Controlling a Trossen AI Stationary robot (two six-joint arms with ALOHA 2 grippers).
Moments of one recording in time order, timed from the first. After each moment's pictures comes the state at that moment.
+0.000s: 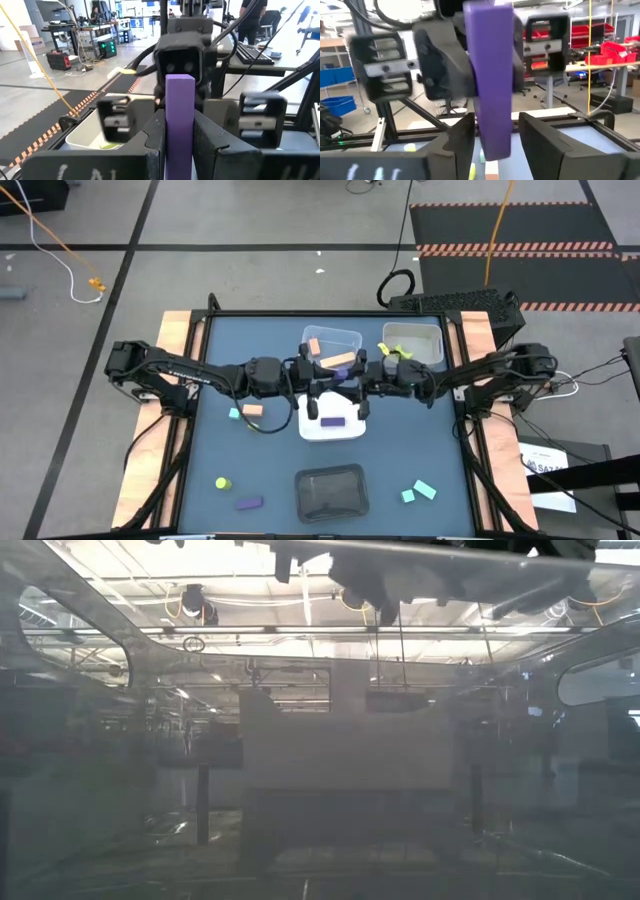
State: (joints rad) left arm -0.07 1.52 1.00 0.48 -0.21 0.02; right arm 0.00 1.48 0.60 1.02 0.00 0.12
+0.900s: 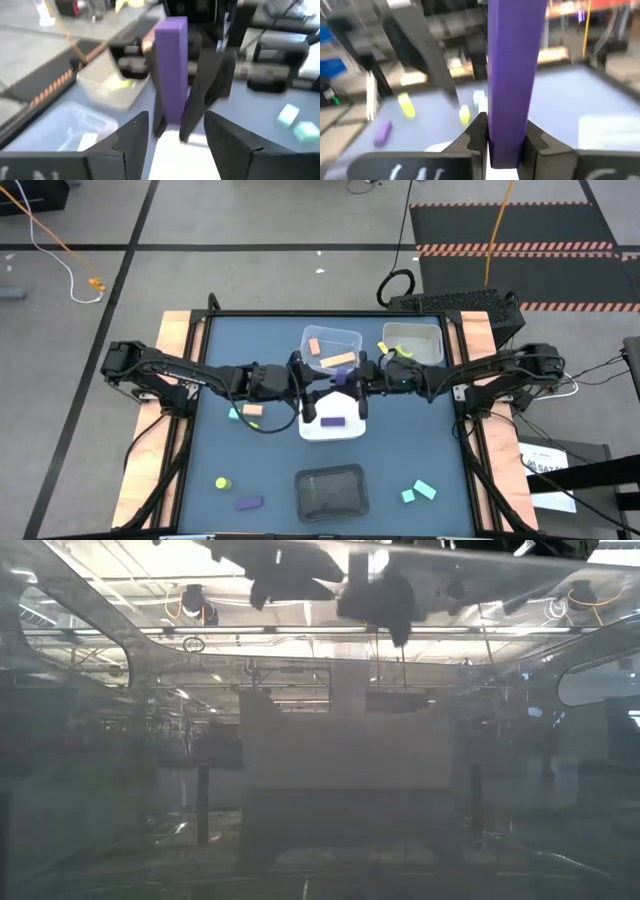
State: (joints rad) left arm -0.09 1.48 1.00 0.15 -0.30 -0.14; right arm -0.03 1.39 0.63 0.60 -0.01 0.17
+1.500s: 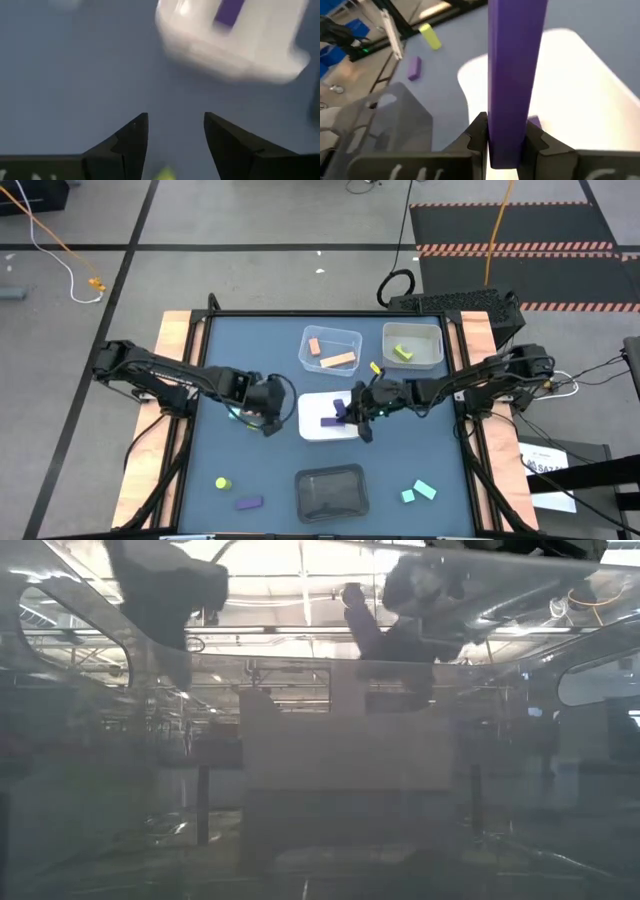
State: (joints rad) left arm -0.16 1.40 1.00 -0.80 -0.15 -0.60; right arm 0.09 1.50 0.63 0.41 -0.09 0.41
